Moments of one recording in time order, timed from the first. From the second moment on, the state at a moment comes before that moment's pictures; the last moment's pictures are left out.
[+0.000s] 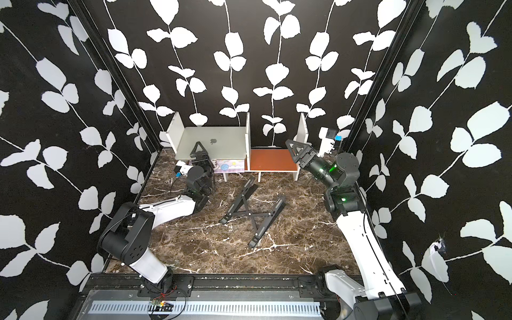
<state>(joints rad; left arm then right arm) -0.50 1.62 0.88 0.95 -0.65 -1.55 0.17 1.06 1.10 0.14 -0.55 0.94</state>
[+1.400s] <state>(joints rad) -0.49 0.37 0.34 -0.06 -0.47 -1.03 0.17 0.99 0.97 0.15 -0.53 0.93</state>
